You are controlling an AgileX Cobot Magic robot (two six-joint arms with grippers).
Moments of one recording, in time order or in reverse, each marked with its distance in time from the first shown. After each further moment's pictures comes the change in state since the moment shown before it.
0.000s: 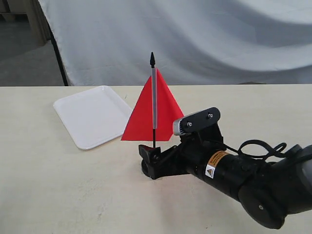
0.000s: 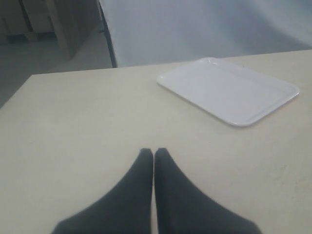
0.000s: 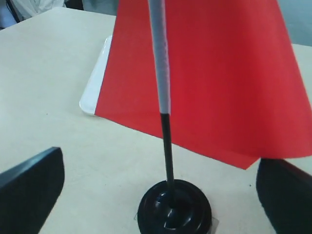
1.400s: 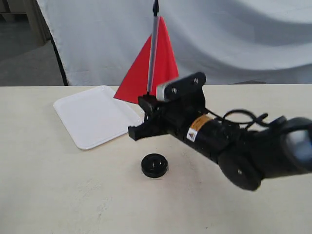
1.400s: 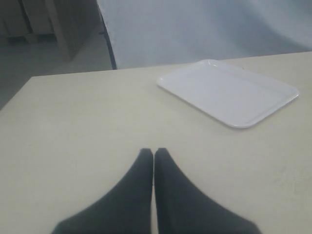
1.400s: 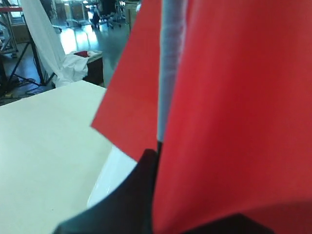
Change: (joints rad) left arm 0.000 0.000 0.000 0.000 -0.005 0.000; right arm 0.002 -0.023 -0.215 -0.049 0.008 -0.040
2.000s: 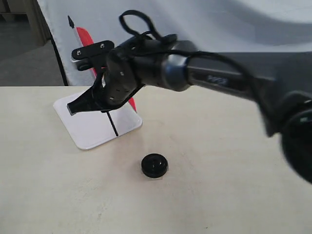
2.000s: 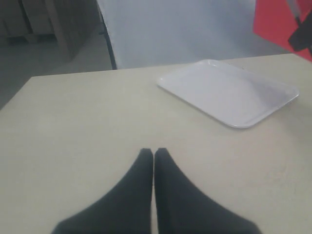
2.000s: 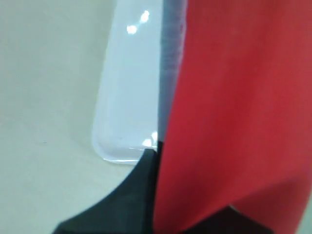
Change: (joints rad) left arm 0.000 0.000 0.000 0.000 0.000 0.000; right arm 0.160 0.399 -1.096 -0.099 1.450 0.152
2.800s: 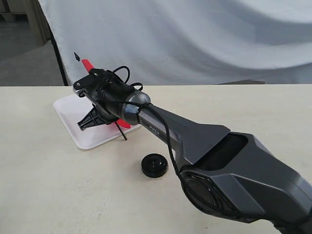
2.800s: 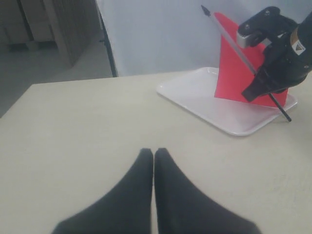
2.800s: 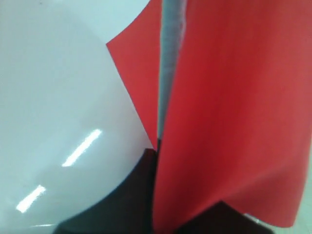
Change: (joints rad) left arm 0.000 0.000 0.000 0.000 -0.028 0.000; right arm 0.003 0.538 -0.694 -0.218 0.296 0.046
